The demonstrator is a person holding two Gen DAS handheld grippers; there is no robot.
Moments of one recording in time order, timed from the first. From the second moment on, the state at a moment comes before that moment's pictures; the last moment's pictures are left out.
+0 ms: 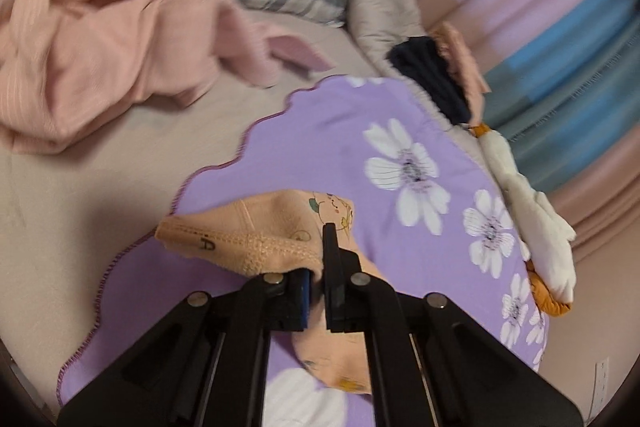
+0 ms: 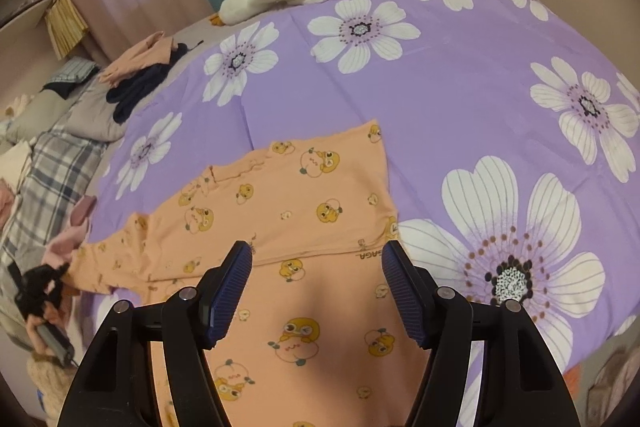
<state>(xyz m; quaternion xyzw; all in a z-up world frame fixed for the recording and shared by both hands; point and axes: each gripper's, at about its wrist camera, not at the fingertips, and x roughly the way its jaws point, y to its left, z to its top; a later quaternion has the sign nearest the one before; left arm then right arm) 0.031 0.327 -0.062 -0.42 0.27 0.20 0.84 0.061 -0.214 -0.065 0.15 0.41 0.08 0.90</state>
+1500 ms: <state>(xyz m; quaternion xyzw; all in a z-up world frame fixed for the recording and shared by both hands) 0.132 0.074 -0.013 -0.23 0.37 -0.02 0.90 0.045 -0.269 -0.081 0.21 0.39 0.06 0.89</state>
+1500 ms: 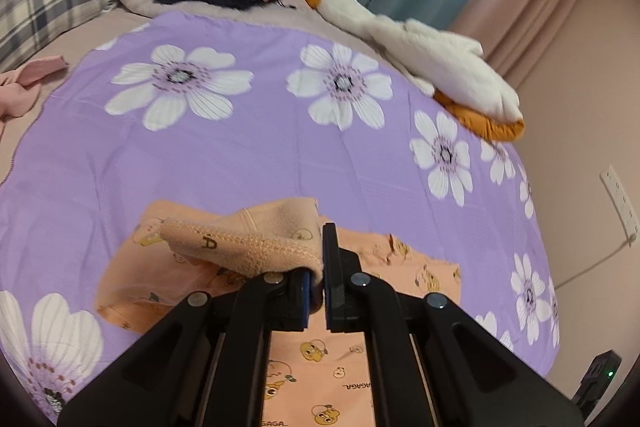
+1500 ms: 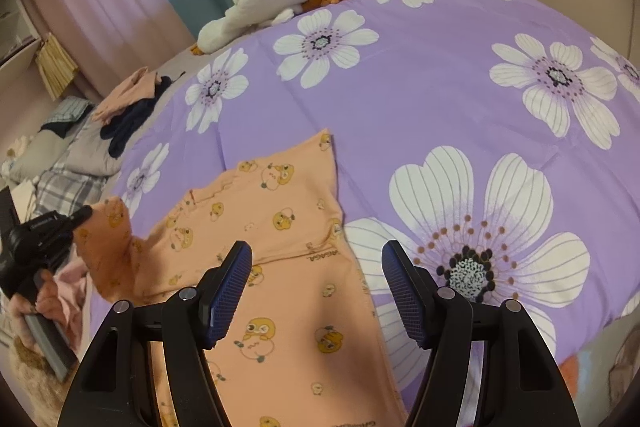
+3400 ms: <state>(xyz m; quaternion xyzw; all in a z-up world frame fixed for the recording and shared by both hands) -0.022 0.199 -0.105 -0.26 0.46 0.17 0.83 0.134 -0.010 -0.104 -0.06 0.47 0.26 0.84</state>
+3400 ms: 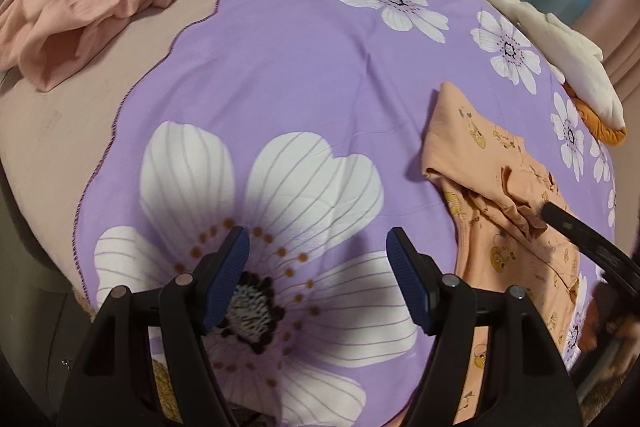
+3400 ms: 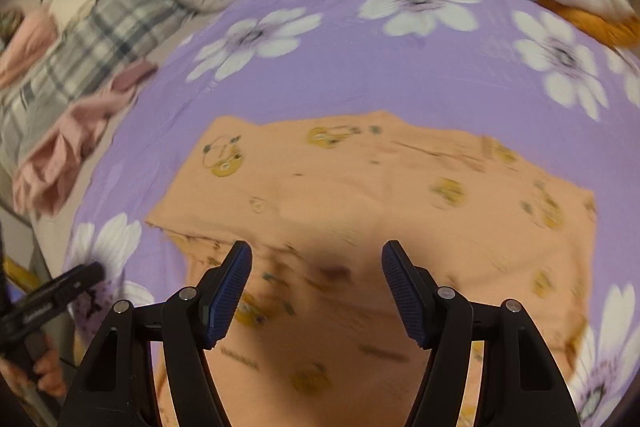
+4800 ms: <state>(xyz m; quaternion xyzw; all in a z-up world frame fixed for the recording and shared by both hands) 0.091 0.145 -0.098 -0.22 0.48 0.07 0.85 0.177 -0.241 -0.126 0.28 0.48 0.12 0.82</state>
